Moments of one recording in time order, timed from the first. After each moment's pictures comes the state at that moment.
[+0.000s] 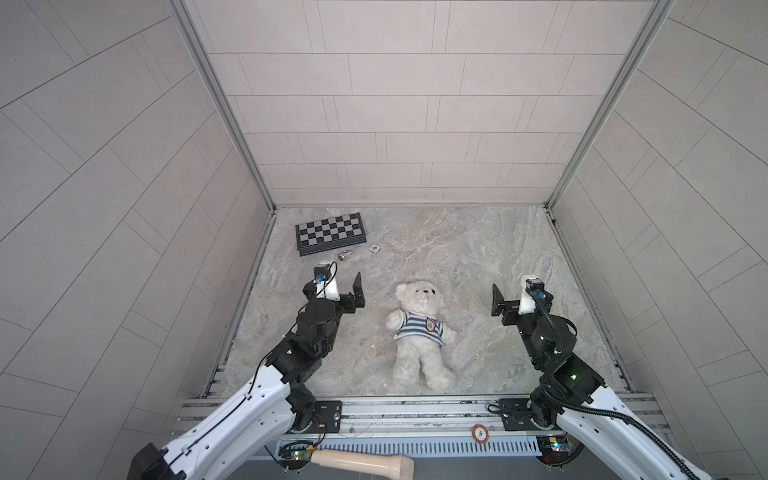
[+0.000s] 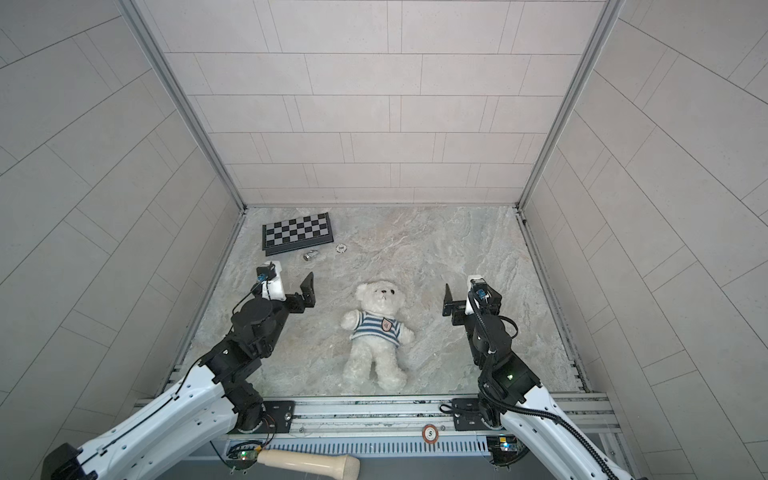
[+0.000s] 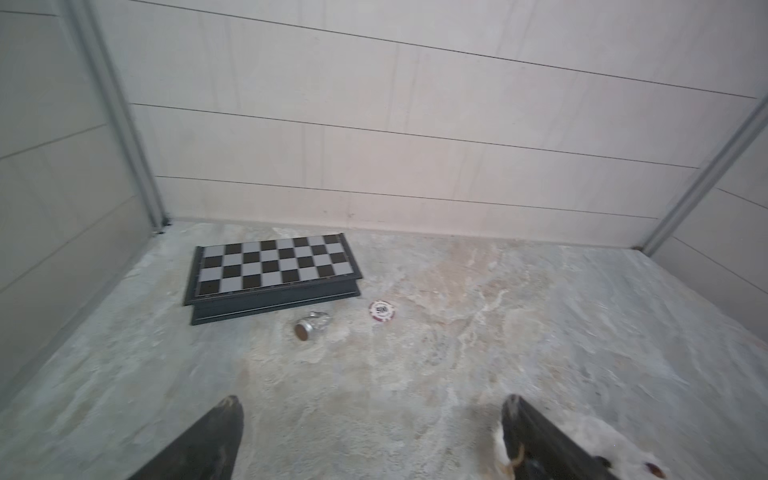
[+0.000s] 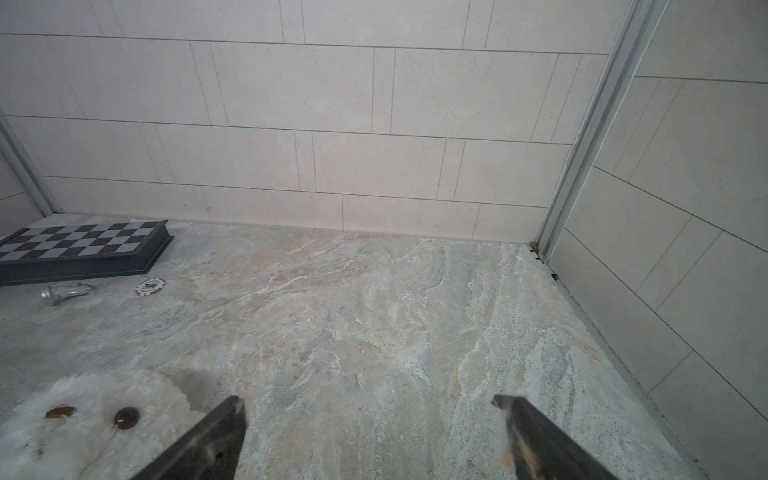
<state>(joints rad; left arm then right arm) -0.63 0.61 0.35 0.09 -0.61 -0.20 0.48 0.43 0.27 0.01 0.49 0.06</state>
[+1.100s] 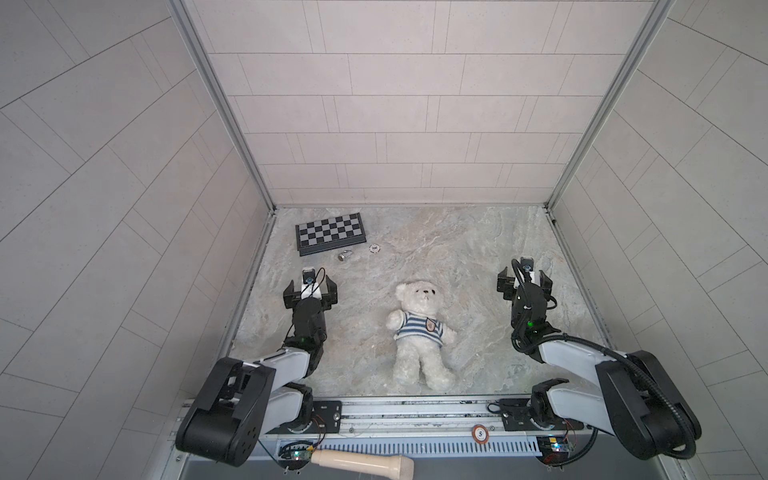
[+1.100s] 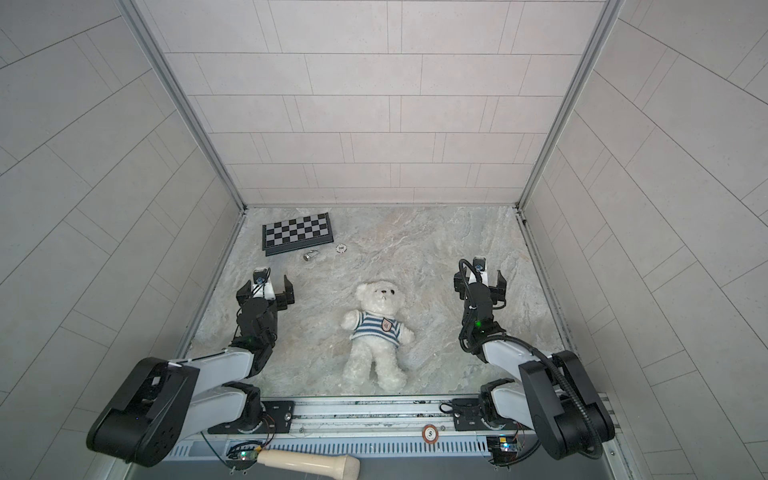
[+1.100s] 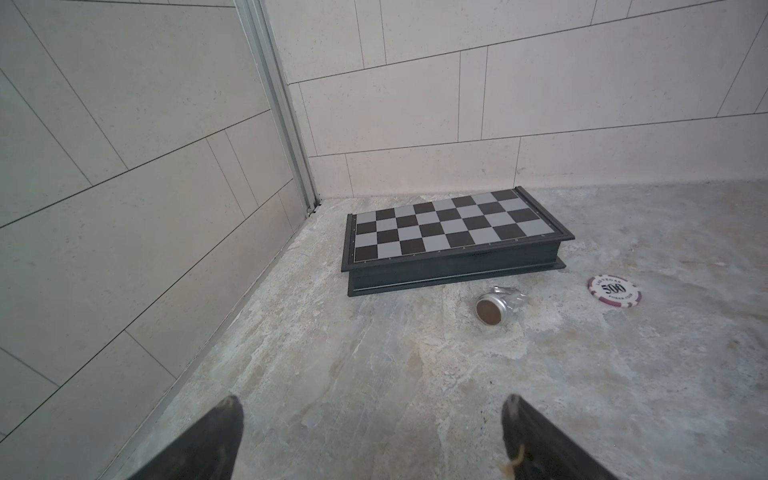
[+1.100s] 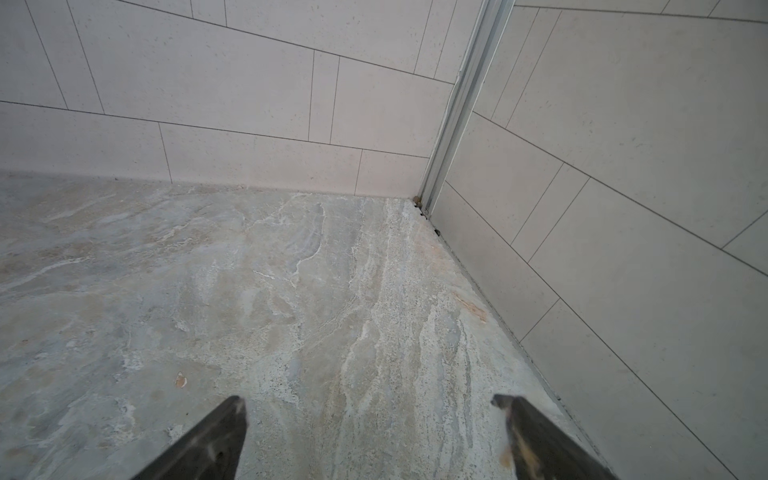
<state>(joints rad) -0.20 1.24 0.14 0.93 -0.48 0.08 0.20 1.23 0.26 0.75 0.58 -0.07</state>
